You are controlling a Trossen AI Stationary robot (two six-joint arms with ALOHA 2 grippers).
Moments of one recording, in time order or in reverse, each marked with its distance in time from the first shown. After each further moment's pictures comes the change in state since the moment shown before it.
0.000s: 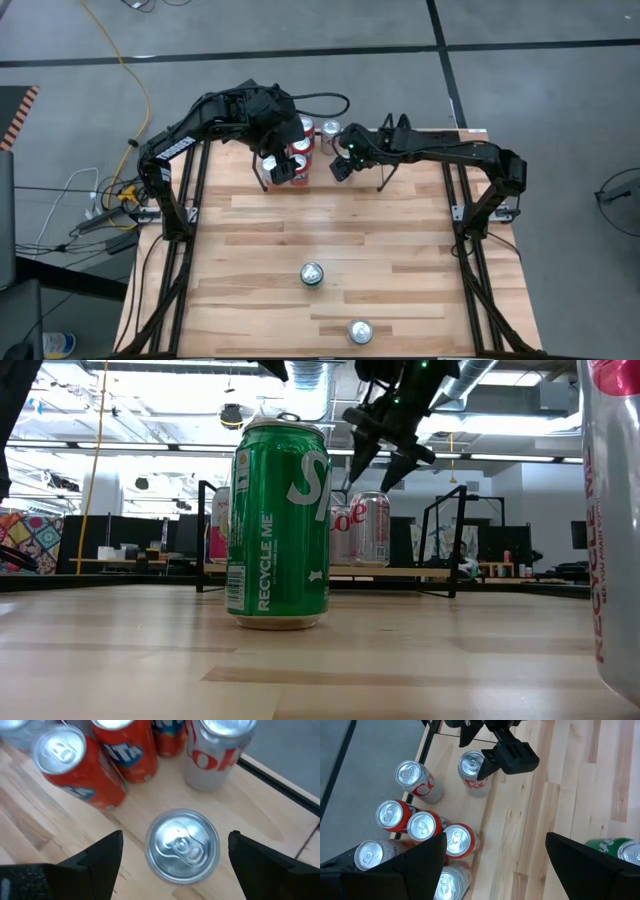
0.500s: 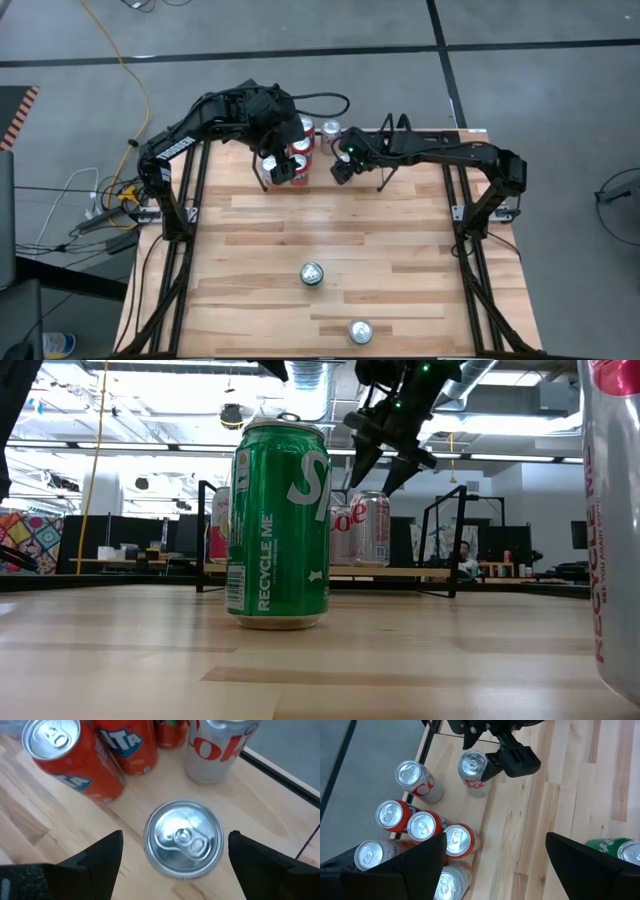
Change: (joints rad) left arm 0.000 0.000 0.000 0.000 0.000 -0.001; right arm 0.007 0.000 -0.035 0.016 0.000 -0.001
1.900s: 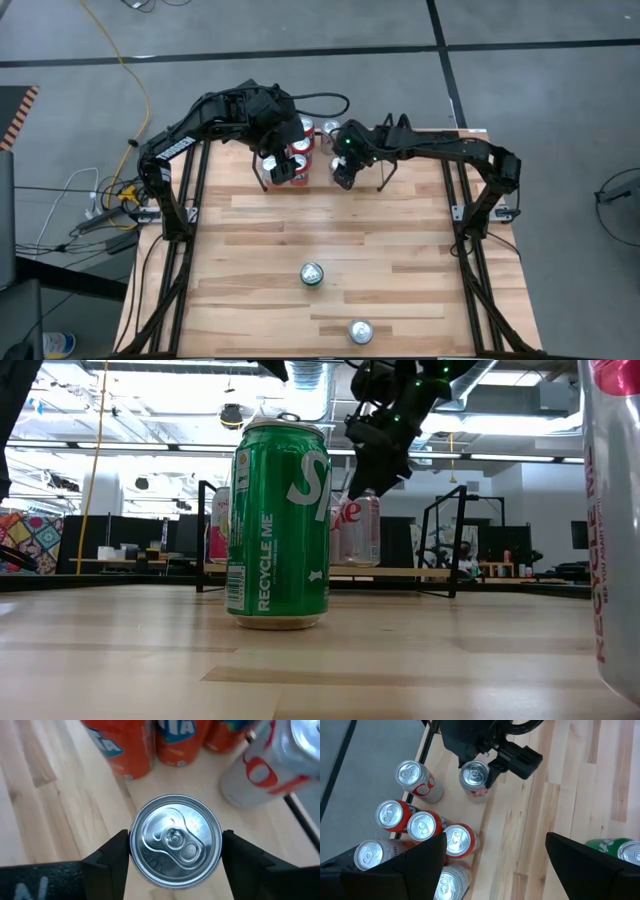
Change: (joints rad) left arm 0.000 0.000 0.000 0.000 0.000 -0.001; right arm -0.068 0.051 0.002 0.055 -0.188 -0.467
